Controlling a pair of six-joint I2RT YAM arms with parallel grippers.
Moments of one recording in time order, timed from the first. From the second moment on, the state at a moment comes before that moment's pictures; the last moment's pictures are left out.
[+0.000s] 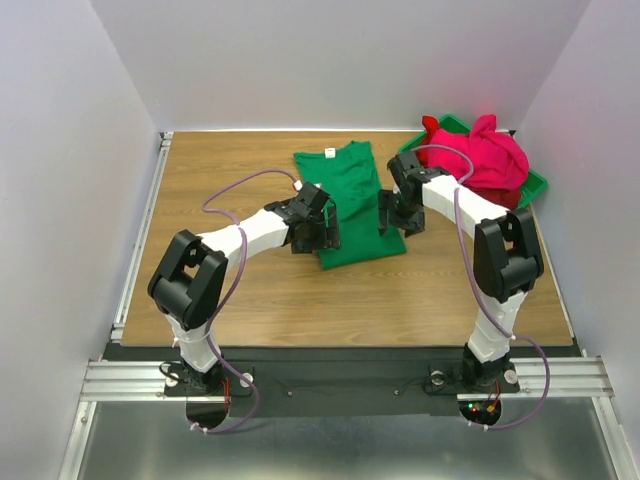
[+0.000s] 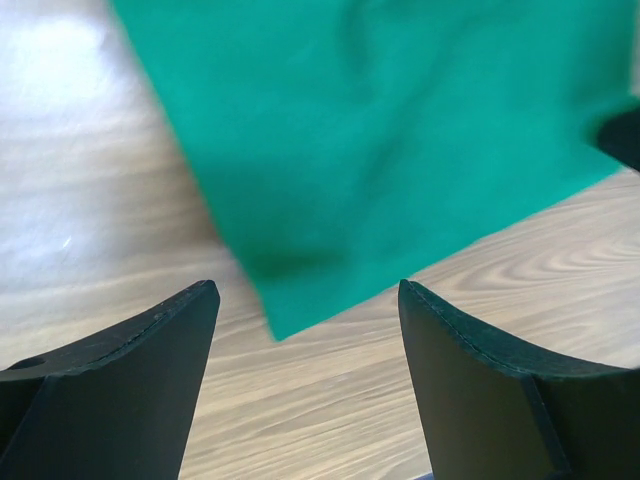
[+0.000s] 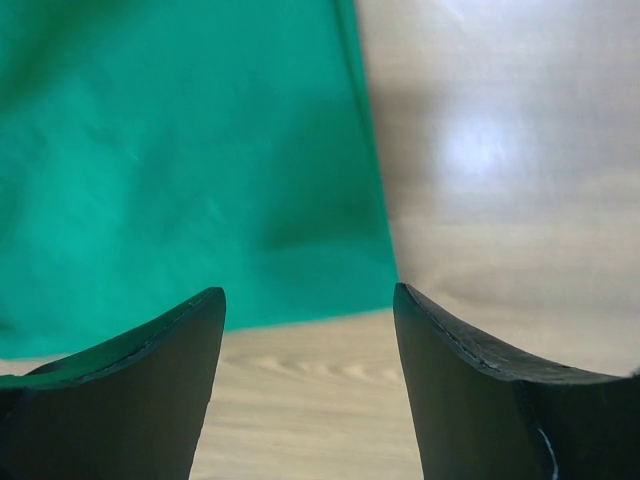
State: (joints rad) left arm -0.66 1.75 1.21 -0.43 -0.01 -0.69; right arm 0.36 1.92 1.49 -0.80 0.03 0.40
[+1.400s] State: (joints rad) left arm -0.70 1.68 1.09 -0.42 -0.02 -0.75; right arm 0.29 1.81 1.16 -0.59 -0.01 0.46
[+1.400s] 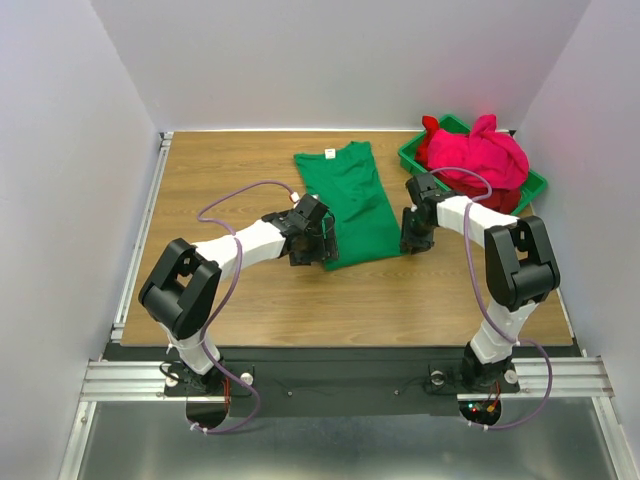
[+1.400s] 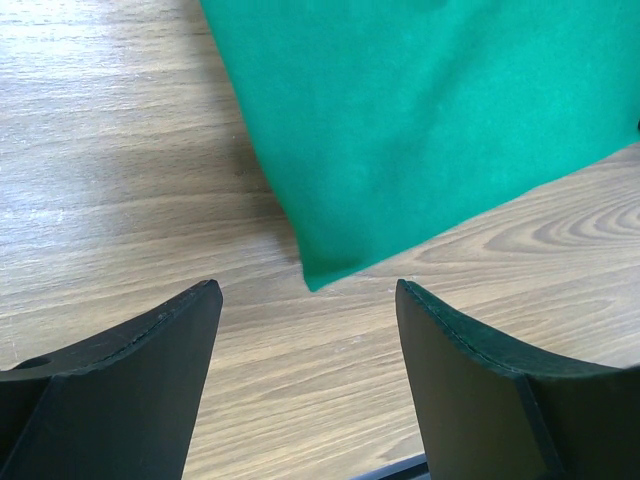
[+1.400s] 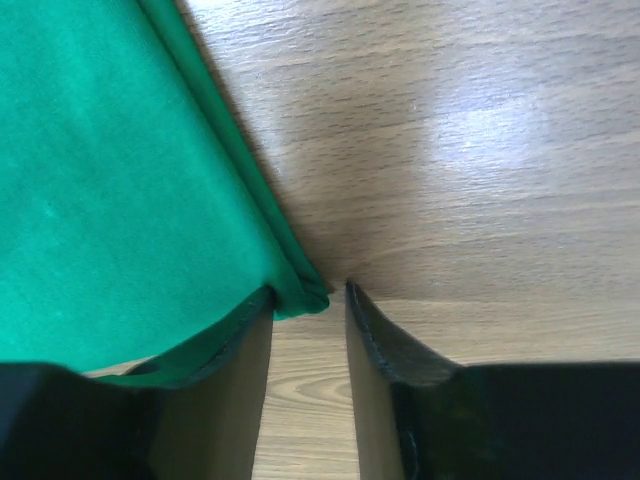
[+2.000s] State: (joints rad) left arm -0.75 1.74 1.09 -0.43 -0.07 -0.75; right arm 0.29 1.78 1.12 -0.55 -0.09 0.45
